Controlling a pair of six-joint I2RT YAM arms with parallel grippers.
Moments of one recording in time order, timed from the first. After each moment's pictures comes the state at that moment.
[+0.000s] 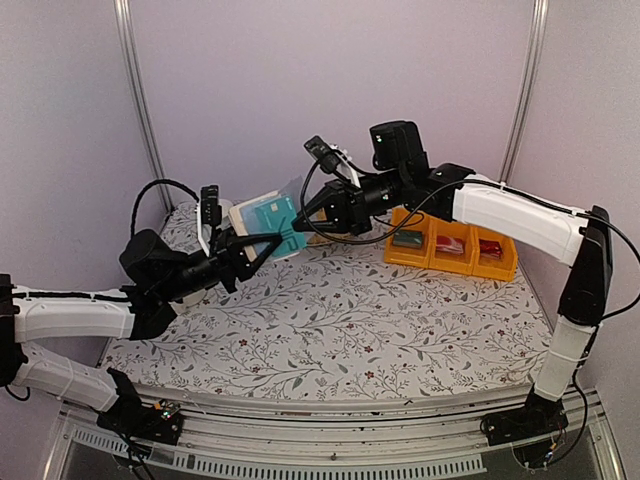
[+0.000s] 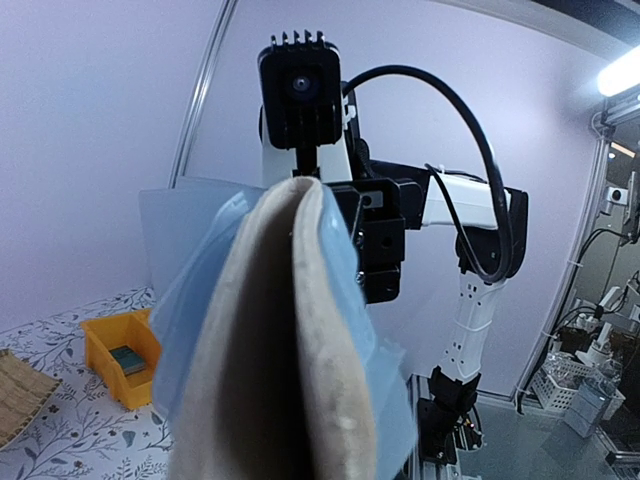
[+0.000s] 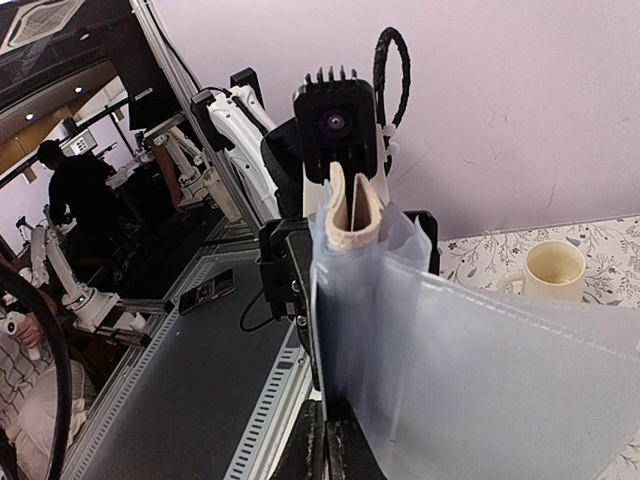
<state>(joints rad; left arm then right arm) -0.77 1.19 0.53 0.99 0.44 -0.42 0.81 1.83 1.71 -0.22 -1.12 0.05</state>
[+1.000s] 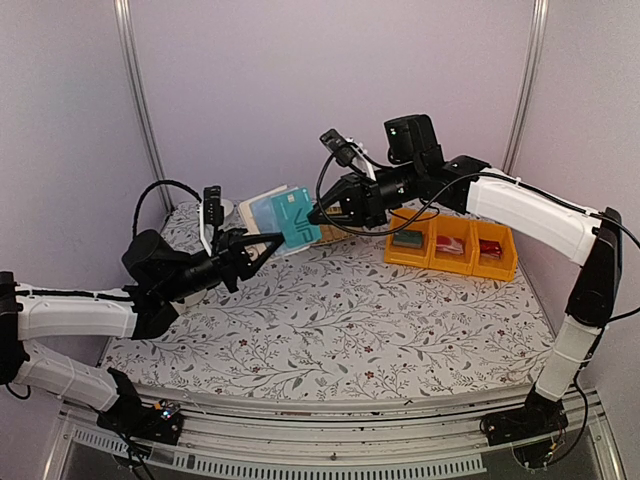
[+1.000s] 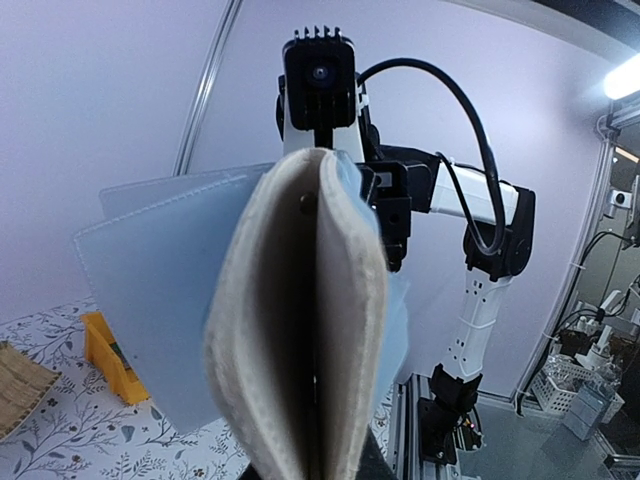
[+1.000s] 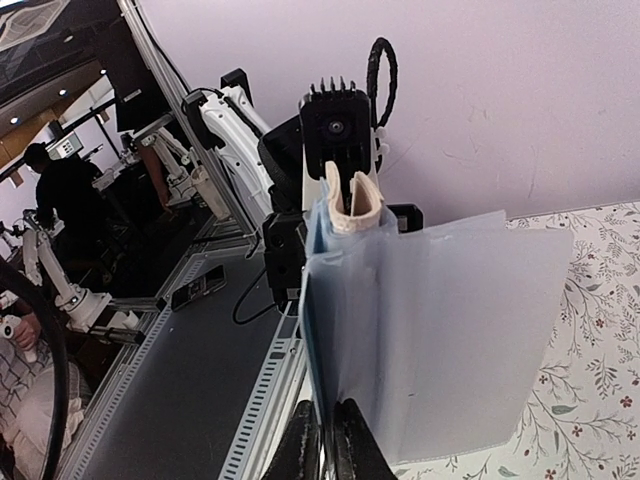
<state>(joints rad) -0.77 1.21 0.53 1.00 0.44 -0.44 0.77 1.78 1.71 -0.32 -1.11 -0.01</state>
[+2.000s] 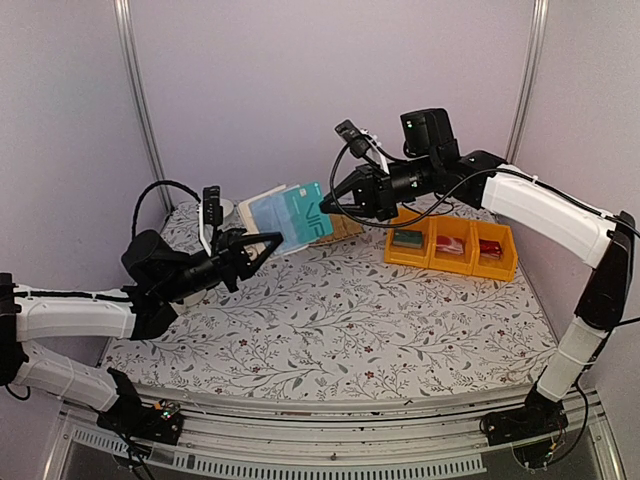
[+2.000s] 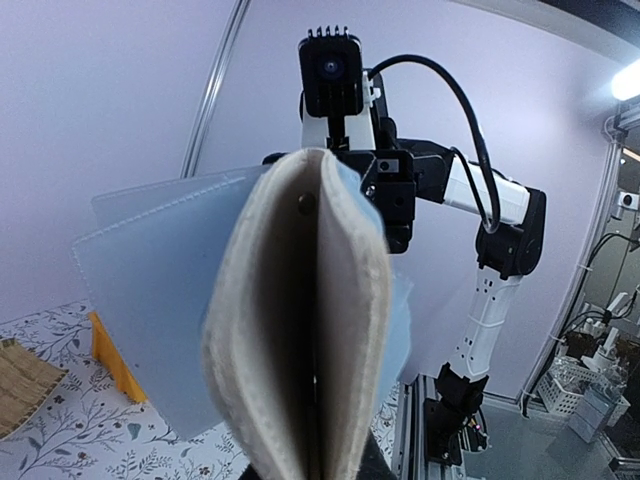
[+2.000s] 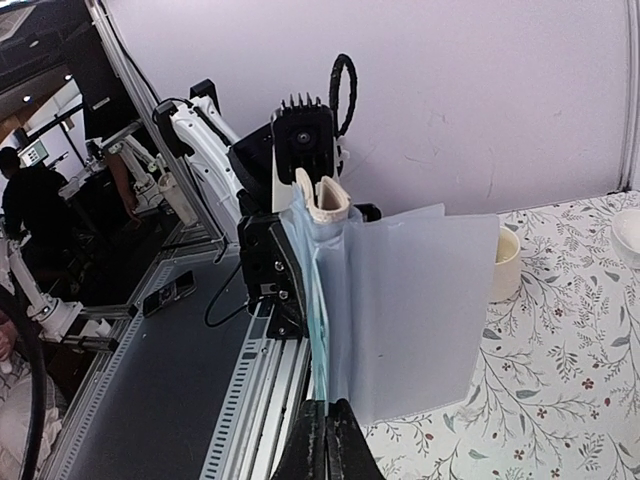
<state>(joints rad) -0.77 1.20 0.53 0.99 0.42 -0.43 0.73 1.72 1.69 -0.36 -1.04 -0.04</state>
